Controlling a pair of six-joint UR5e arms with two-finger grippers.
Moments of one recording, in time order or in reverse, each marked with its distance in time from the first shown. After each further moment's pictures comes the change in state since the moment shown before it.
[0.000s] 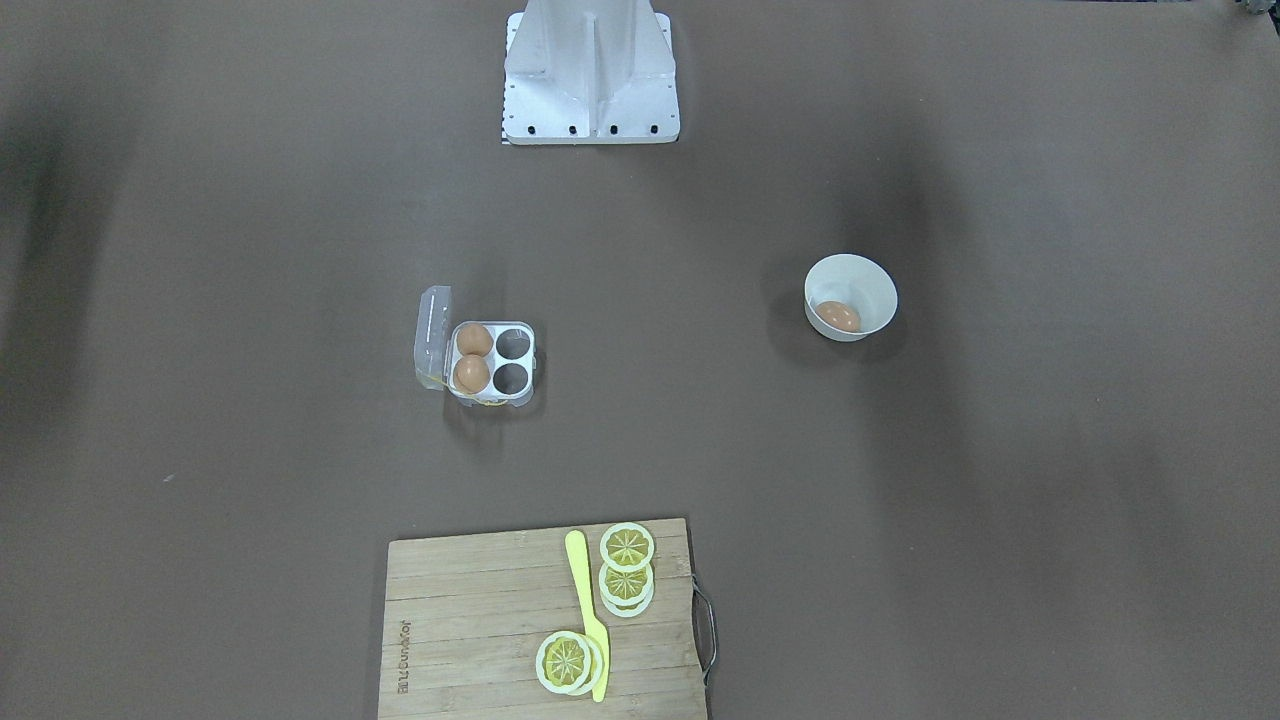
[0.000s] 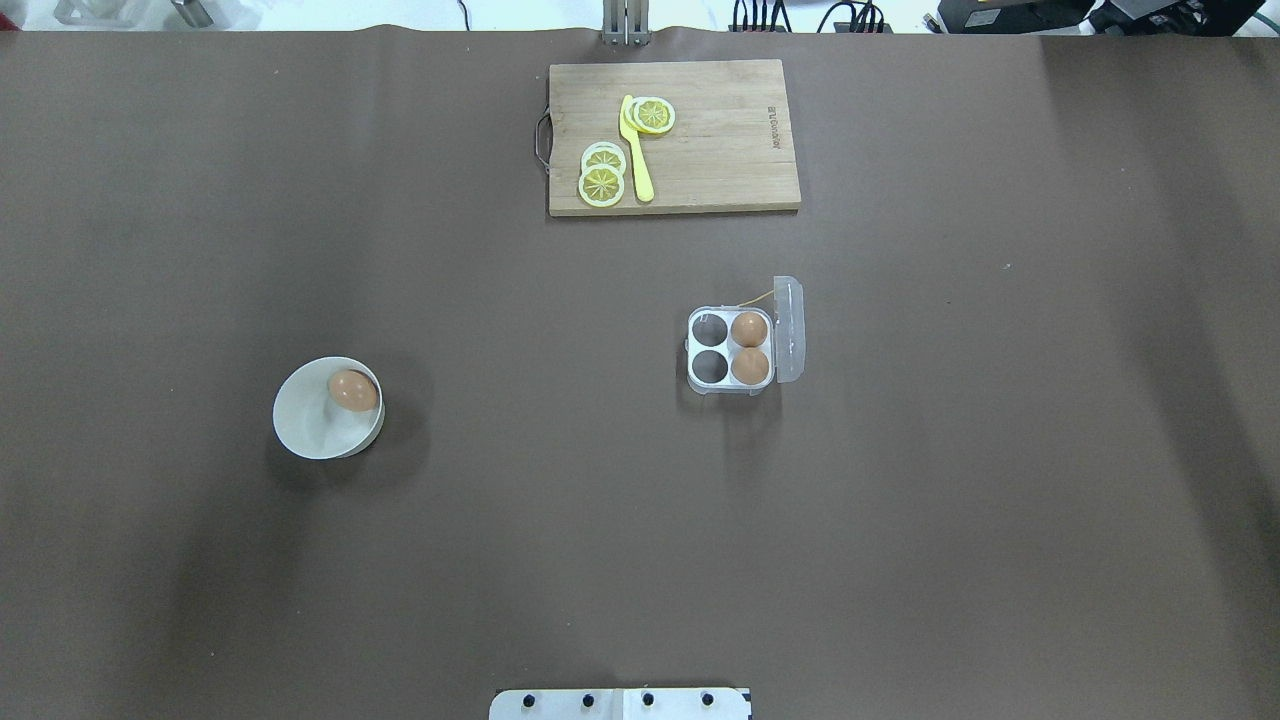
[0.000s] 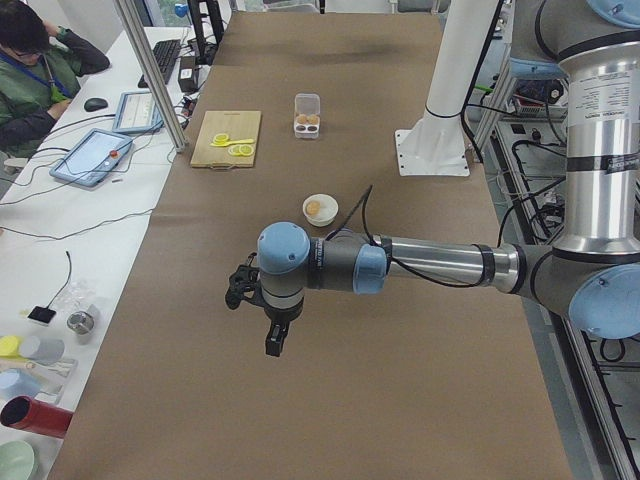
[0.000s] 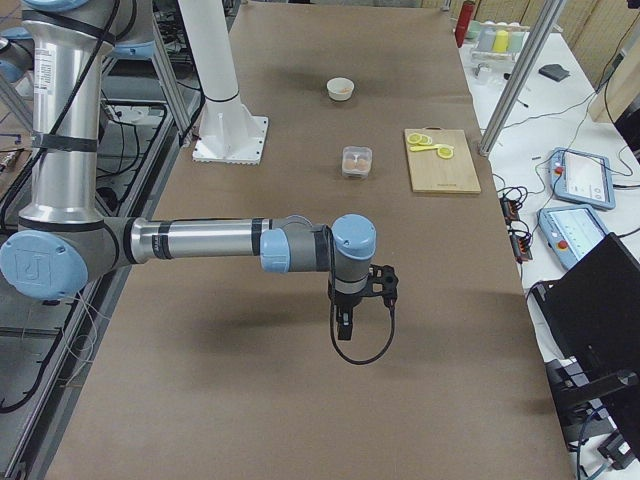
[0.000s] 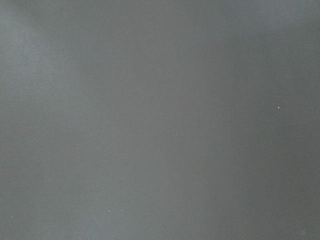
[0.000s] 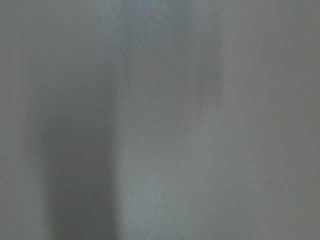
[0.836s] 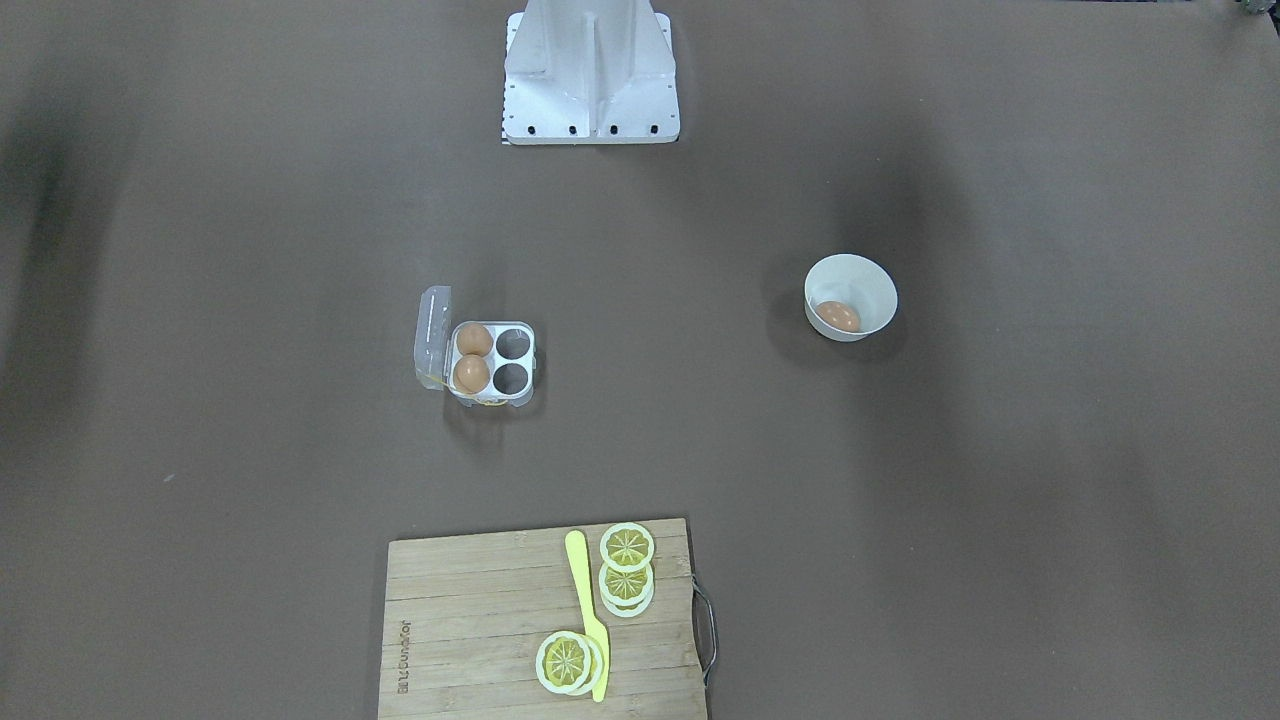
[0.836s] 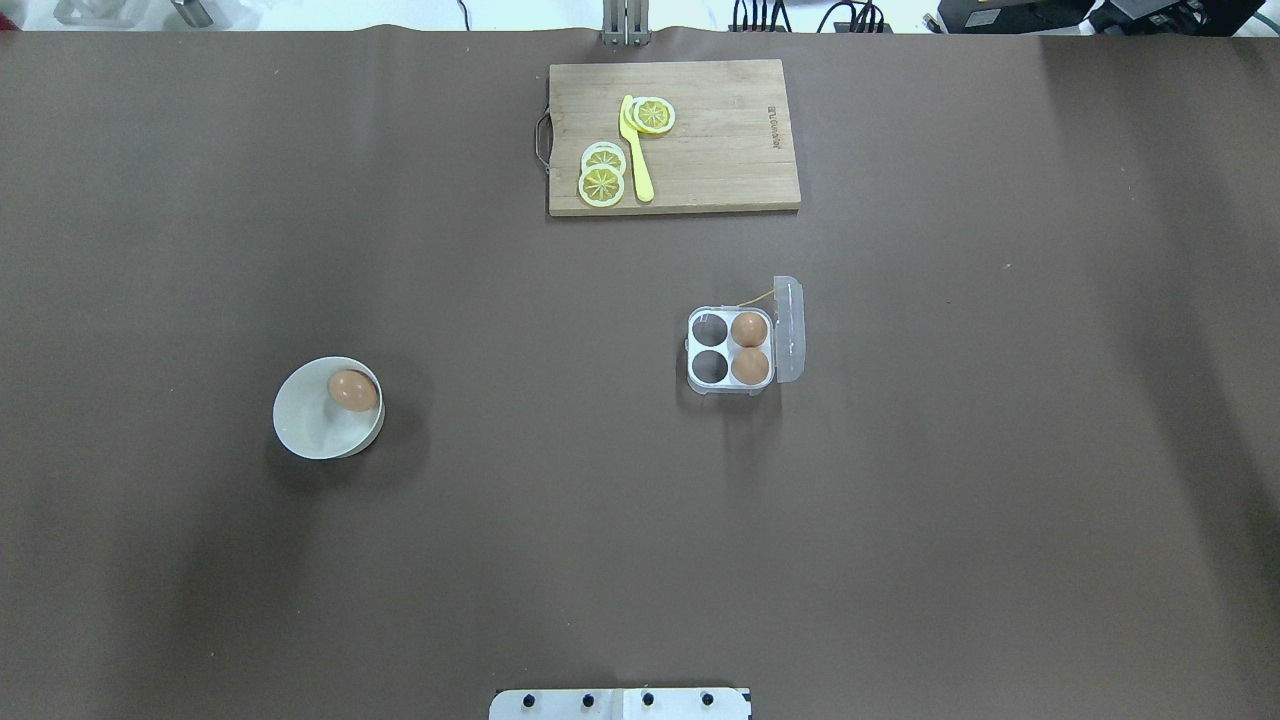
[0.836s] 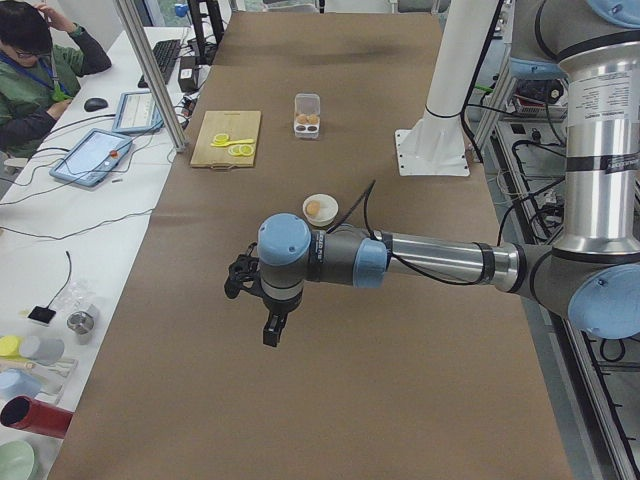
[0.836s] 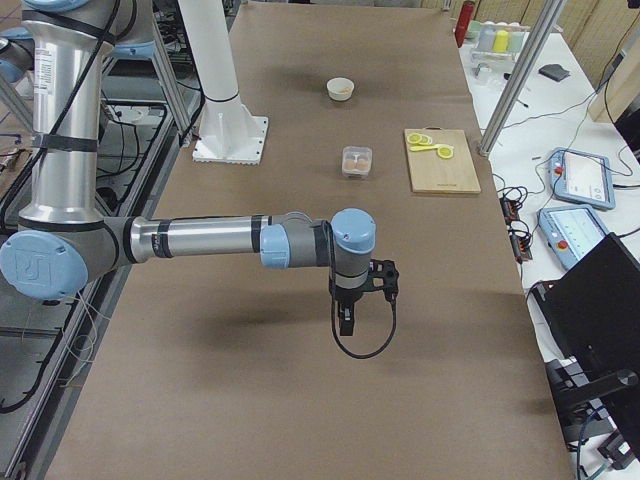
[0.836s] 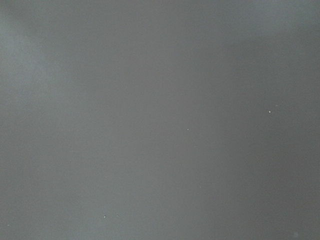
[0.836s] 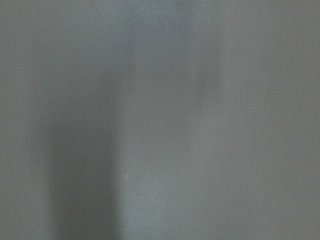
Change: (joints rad) left arm 0.001 -0.002 -0.027 -0.008 -0.041 0.004; right arm -0.003 -0.001 0.030 0.000 0.000 -0.001
